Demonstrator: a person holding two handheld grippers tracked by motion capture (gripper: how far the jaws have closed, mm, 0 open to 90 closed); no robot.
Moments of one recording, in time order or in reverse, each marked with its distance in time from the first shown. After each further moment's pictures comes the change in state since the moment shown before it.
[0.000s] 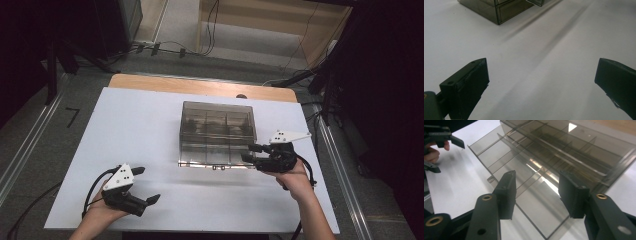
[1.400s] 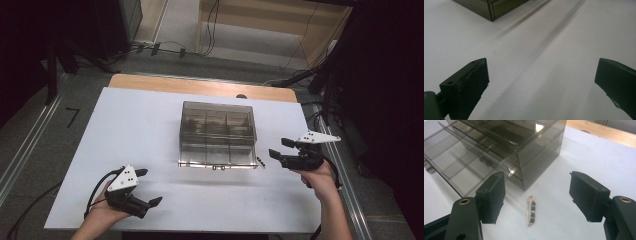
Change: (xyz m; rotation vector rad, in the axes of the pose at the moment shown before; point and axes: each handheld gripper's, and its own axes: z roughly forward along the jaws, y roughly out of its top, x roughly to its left) left arm -0.004 -0.001 0.006 0.027 -0.017 0.017; right arm -0.057 -0.036 -0.039 -0.031 -0.211 0.036
